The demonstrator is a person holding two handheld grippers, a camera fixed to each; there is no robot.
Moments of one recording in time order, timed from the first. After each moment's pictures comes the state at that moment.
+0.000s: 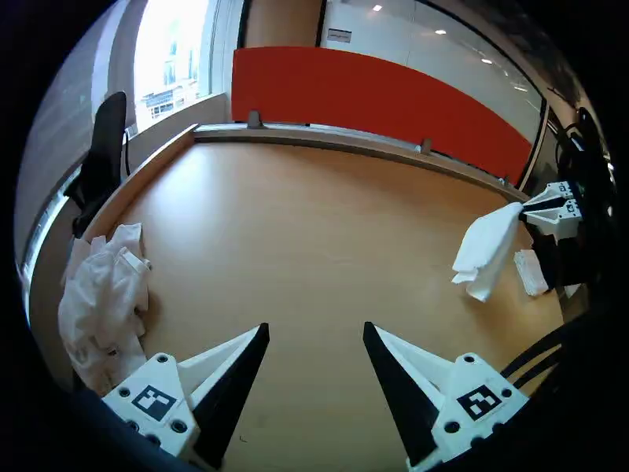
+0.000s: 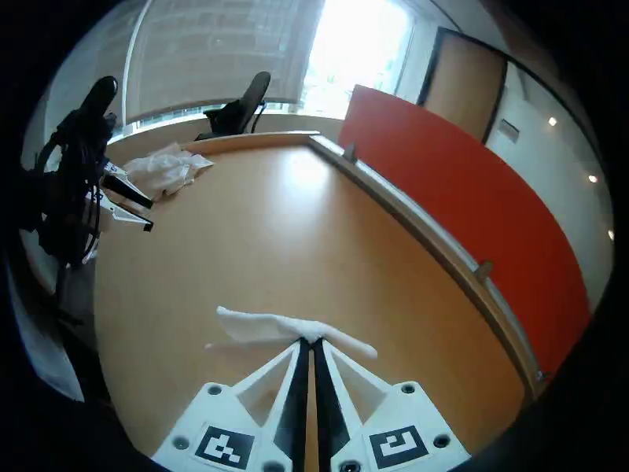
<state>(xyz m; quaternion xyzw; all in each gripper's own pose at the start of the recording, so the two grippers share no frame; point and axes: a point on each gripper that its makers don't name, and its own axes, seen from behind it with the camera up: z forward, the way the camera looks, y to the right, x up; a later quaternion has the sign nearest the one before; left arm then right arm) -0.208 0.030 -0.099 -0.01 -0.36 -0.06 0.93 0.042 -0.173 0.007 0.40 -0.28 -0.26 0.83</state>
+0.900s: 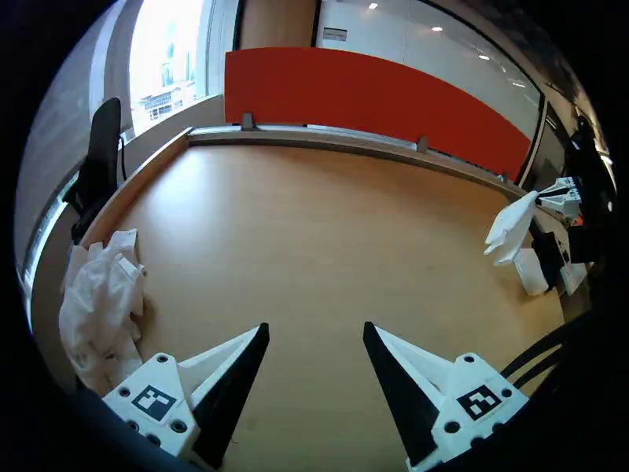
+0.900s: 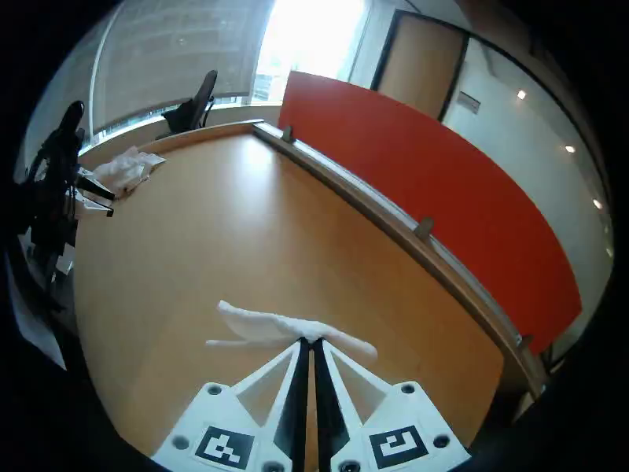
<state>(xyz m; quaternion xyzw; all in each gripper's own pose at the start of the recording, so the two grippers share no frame) -0.203 0.046 -0.090 -0.01 -0.36 -0.05 0.93 0.061 -0.027 0.054 0.33 -0.30 -0.25 0.86</state>
